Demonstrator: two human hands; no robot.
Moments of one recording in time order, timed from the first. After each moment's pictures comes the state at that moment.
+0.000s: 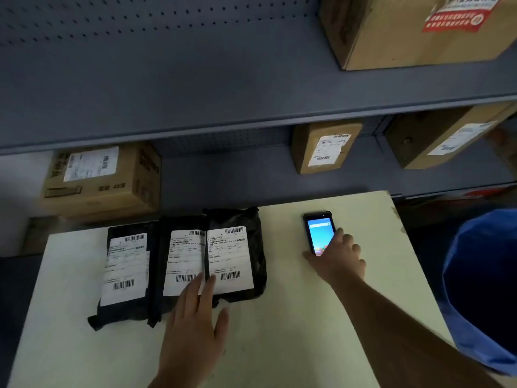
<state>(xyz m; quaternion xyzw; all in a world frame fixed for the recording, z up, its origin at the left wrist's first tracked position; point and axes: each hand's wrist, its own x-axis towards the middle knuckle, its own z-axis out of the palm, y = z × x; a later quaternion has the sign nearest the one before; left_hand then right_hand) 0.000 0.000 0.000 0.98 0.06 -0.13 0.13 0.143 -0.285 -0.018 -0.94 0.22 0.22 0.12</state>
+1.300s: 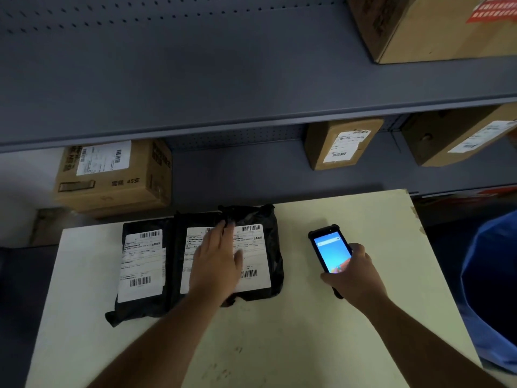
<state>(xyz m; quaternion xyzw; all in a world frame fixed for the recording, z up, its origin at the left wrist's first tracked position) 0.118 0.012 -0.003 0.98 0.05 -0.14 0.16 0.113 -0.283 -0.015 -0.88 0.25 0.24 0.33</state>
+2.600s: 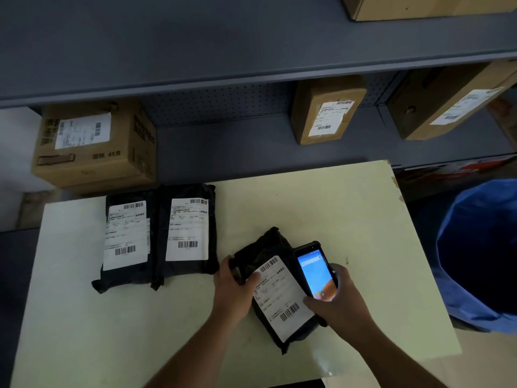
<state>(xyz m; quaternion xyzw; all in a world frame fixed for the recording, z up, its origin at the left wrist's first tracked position) 0.010 -0.060 -0.047 0.78 0.34 -0.23 0.48 -0.010 -0.298 -0.018 -0.81 0.25 0.28 0.45</state>
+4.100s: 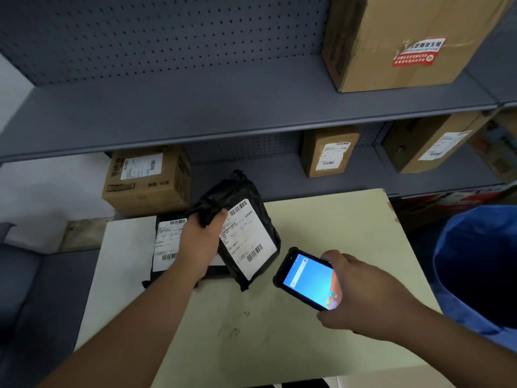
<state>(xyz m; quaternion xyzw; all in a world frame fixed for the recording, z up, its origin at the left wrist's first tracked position) 0.064 0.022 0.141 0.76 0.28 -0.02 0.59 -0.005 -0.266 0.211 -0.94 -0.07 0.30 0.15</state>
